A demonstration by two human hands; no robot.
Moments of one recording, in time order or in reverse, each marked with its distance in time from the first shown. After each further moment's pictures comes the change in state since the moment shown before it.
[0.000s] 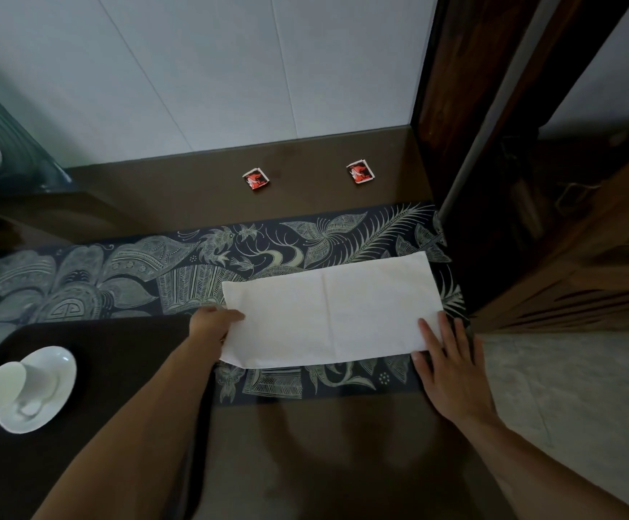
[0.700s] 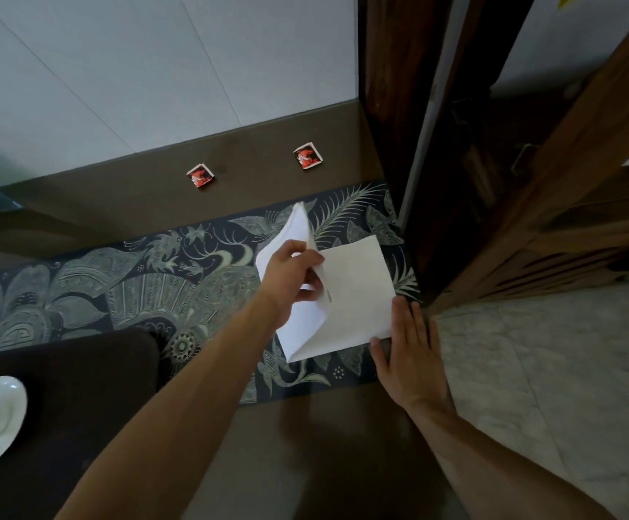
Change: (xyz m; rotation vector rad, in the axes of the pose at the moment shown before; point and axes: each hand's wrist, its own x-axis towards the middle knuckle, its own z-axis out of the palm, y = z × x) left_hand -0.137 0.073 0.169 -0.029 -0.537 0.308; right_hand 0.004 0.003 -0.001 0.245 0.069 0.089
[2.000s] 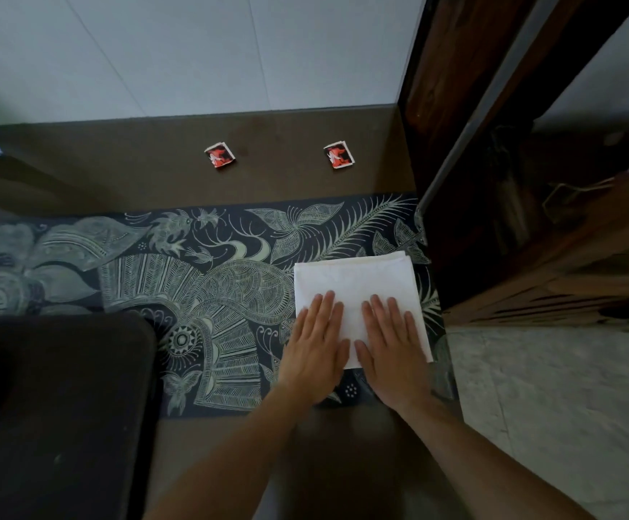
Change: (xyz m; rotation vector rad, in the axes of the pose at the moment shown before) left_hand 0.010 -0.156 -0.019 1.269 0.054 0.668; right_hand 0.037 -0.046 0.001 -0.181 -0.047 -0.310
